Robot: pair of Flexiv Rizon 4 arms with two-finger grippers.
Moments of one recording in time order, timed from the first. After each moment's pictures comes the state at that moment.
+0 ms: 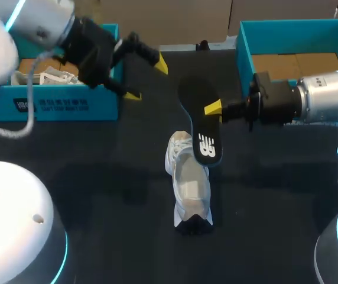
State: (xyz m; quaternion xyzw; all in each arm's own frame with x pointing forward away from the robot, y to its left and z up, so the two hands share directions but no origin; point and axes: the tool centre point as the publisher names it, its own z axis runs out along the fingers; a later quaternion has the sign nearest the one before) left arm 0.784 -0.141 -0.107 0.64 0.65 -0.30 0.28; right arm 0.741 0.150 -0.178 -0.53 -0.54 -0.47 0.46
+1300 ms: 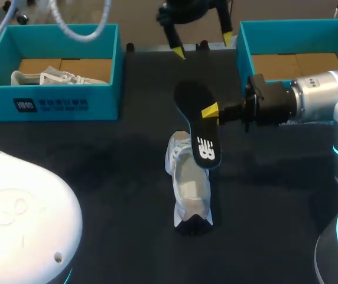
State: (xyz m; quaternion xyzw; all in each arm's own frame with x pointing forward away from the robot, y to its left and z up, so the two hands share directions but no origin) left arm 0.837 -0.254 -0.074 0.70 0.70 -0.12 0.08; right arm 0.745 0.154 -0.188 -0.52 -0.55 -0.46 0.47
